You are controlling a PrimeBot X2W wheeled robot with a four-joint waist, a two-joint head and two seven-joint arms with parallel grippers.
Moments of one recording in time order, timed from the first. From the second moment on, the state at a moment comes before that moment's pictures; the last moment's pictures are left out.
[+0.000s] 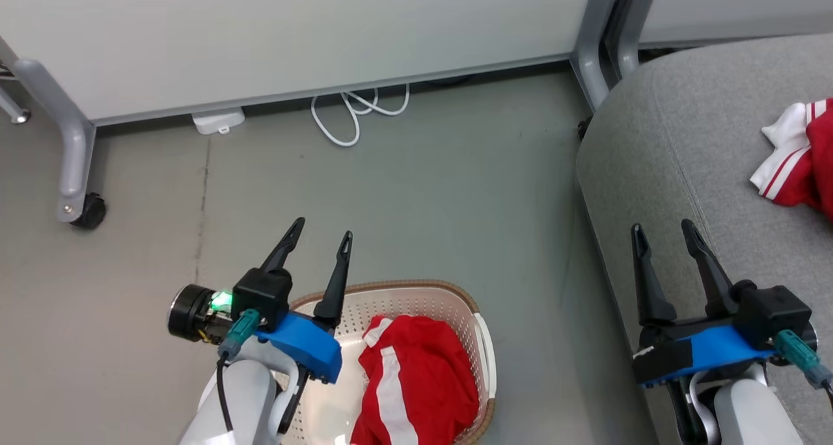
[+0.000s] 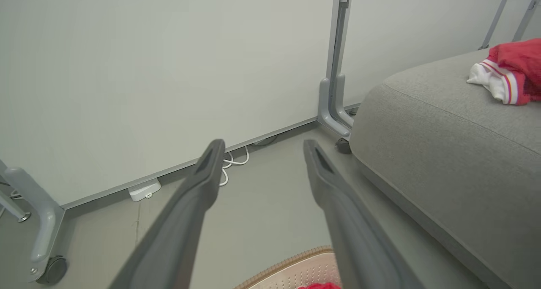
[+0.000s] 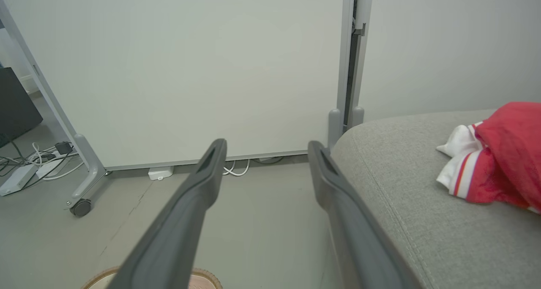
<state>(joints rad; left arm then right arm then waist) -0.34 0.10 -0.30 0.51 -0.13 -0.13 -0.26 -0.19 -0.05 -0.03 0.24 0.13 0.13 -0.26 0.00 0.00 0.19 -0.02</state>
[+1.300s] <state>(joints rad) -0.80 0.15 -0.93 1.16 -0.45 -0.13 -0.22 -0.47 -0.05 0.03 0.15 0.11 0.13 -0.26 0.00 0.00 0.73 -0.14</state>
